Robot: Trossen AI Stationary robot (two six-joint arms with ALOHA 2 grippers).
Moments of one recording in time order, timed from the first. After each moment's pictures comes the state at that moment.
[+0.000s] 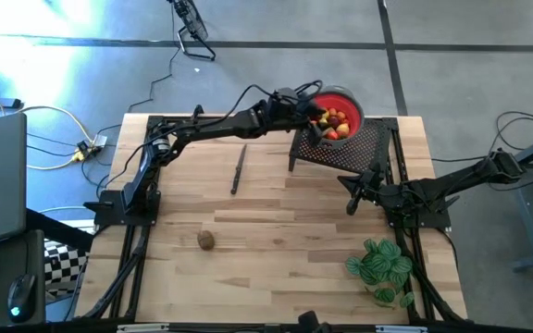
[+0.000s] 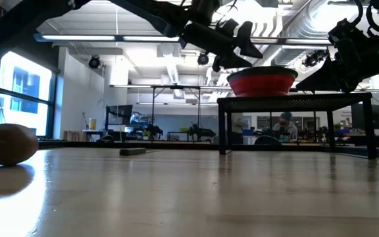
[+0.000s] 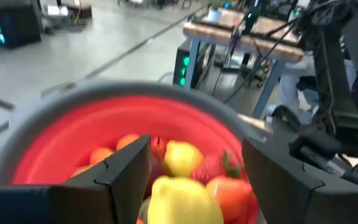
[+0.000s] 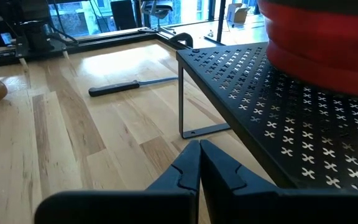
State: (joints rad) left arm 0.37 2.12 1.92 0.04 0.08 -0.12; right arm 0.25 0.57 0.14 0.05 0.78 0.31
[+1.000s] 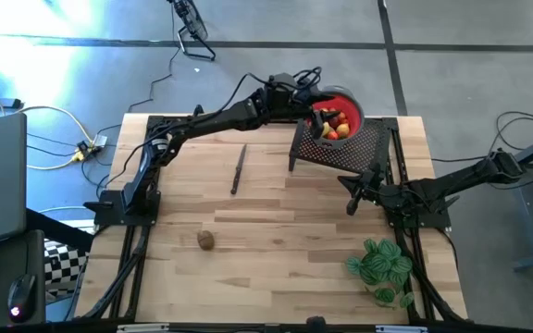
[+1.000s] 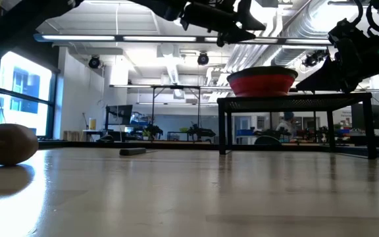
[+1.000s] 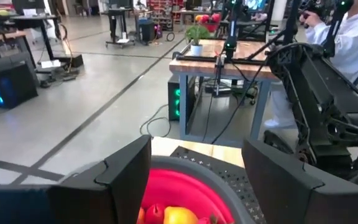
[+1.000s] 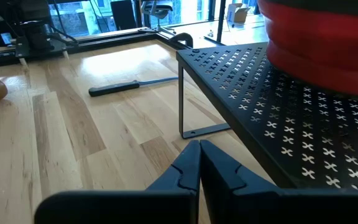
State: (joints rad) left arm 0.37 2.12 2.10 -0.01 0.13 0.03; right arm 0.25 0.57 0.14 0.05 0.78 0.31
